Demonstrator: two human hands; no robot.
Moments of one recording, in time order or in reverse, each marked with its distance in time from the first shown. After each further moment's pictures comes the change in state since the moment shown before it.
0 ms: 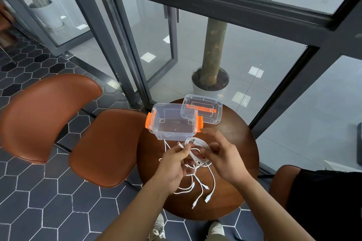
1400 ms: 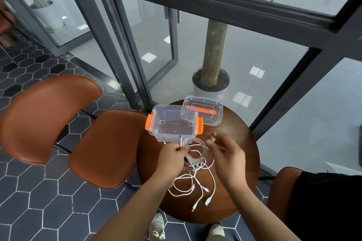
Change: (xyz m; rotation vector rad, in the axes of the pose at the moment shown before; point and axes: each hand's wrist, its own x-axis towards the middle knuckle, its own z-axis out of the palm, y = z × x) left_hand 0.012 0.016 0.005 0.487 0.185 0.173; right_hand 0.003 -0.003 0.014 0.075 0.456 0.068
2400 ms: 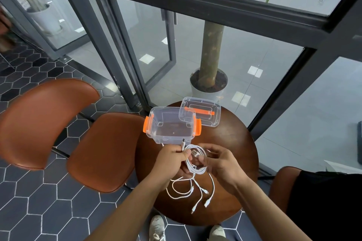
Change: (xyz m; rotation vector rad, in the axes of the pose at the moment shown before) left_hand 0.005 -0.002 -0.007 0.043 -0.175 0.016; right_hand 0.012 0.019 -0.010 0.613 -0.504 0.543
